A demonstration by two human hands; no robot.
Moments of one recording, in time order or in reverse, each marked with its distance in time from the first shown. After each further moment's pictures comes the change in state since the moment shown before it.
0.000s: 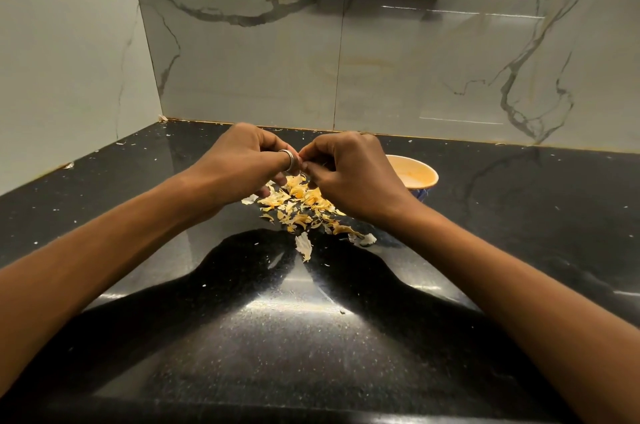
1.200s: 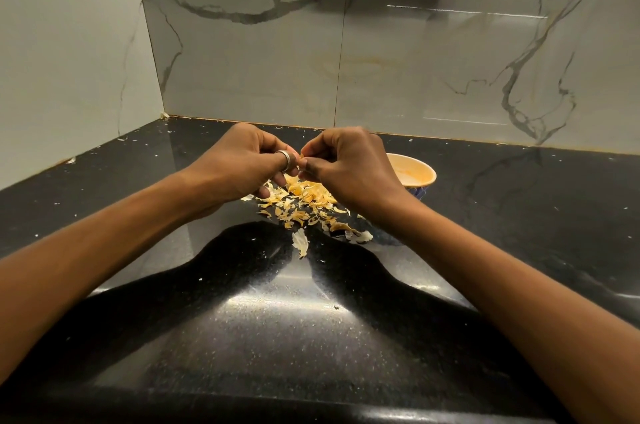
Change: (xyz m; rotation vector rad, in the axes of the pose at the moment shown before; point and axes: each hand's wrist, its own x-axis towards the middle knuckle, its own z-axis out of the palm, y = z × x) left_hand -0.001 -0.001 0.003 -0.036 -0.018 -0.019; right_hand 0.002 -0.001 0.001 0.159 -0.004 0.172
